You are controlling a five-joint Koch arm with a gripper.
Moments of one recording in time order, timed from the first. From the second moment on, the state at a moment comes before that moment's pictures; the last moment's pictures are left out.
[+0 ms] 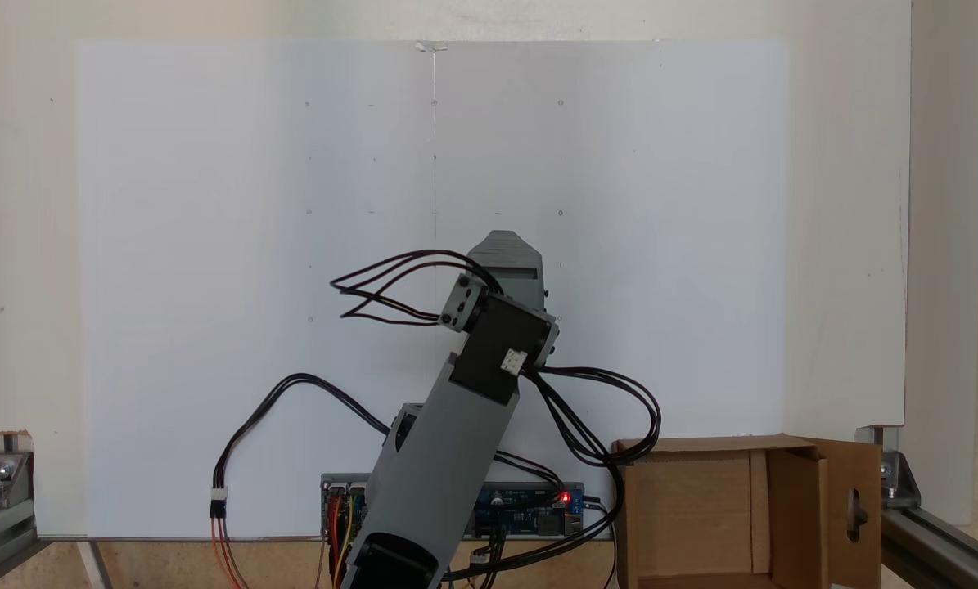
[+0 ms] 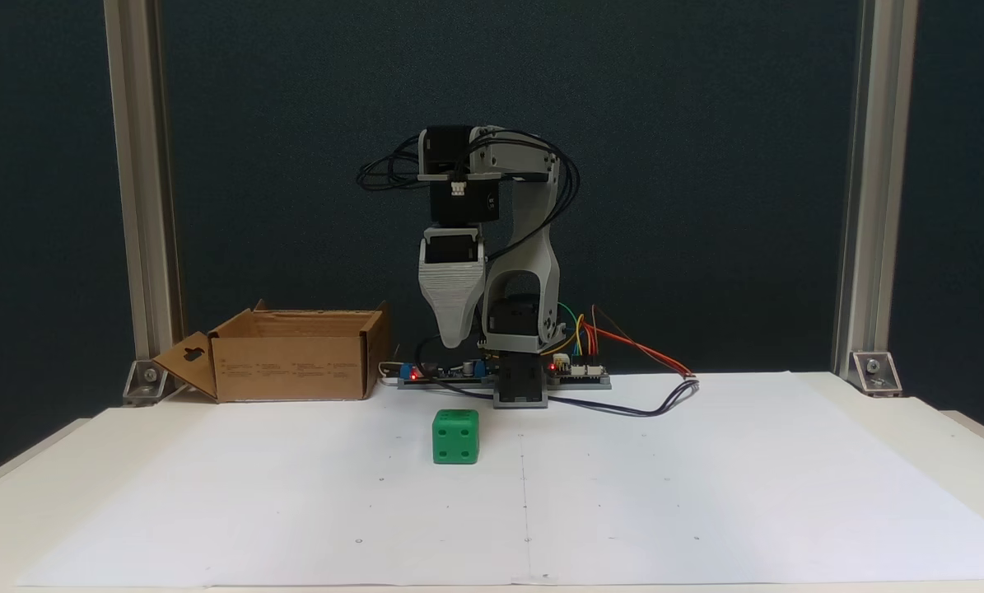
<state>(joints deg) 24.7 104.2 99.6 66.6 -25.3</state>
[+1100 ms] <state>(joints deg) 22.9 97.1 93.9 66.1 -21.6</state>
